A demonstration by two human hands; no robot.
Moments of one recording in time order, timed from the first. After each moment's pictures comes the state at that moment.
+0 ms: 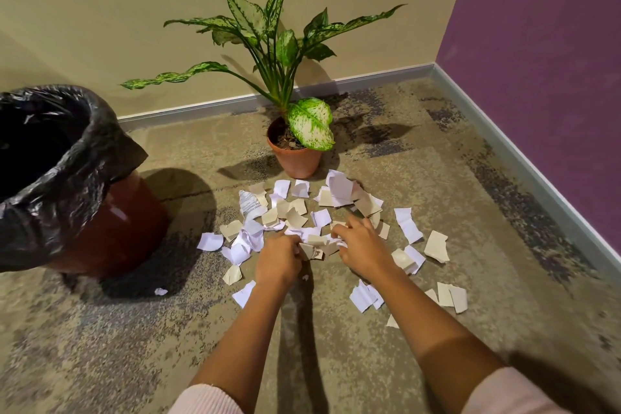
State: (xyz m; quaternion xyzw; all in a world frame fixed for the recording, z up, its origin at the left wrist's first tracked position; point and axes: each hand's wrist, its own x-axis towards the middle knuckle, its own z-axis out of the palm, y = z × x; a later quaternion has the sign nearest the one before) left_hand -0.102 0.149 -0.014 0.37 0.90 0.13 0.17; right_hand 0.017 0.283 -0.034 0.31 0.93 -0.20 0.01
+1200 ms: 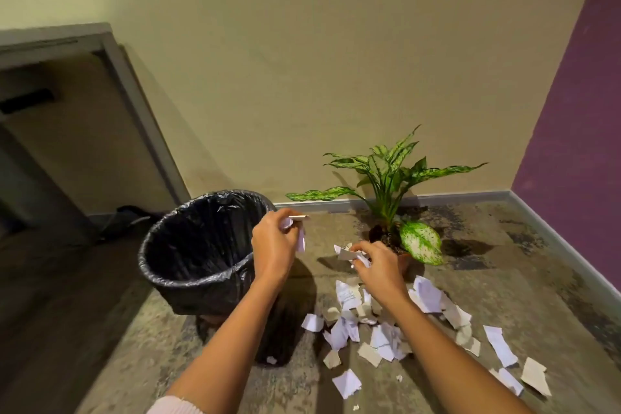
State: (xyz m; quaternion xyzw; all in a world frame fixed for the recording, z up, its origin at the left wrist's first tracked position) left_hand -0.235 0.041 0.236 0.23 0.85 0.46 -0.10; right_hand -0.118 0.192 0.165 0.28 0.86 -0.36 -0.22
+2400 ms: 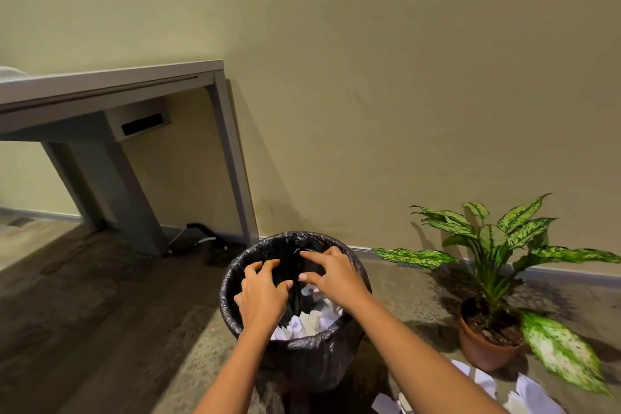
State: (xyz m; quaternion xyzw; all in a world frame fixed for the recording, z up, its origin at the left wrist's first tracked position) left_hand -0.364 -0.087 0.230 0.05 0.95 0.31 -0.06; right_hand -0.329 0.065 0.242 0.08 0.94 -0.33 -0.08
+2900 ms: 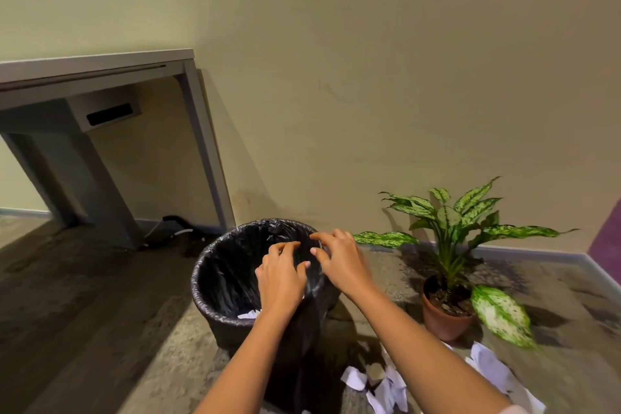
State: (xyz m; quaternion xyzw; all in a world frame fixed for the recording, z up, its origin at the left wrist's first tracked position) left_hand -0.312 -0.018 0.234 0.18 0.93 0.31 -0.10; right_hand -0.278 0.111 0.240 0.12 0.93 -0.28 -0.22
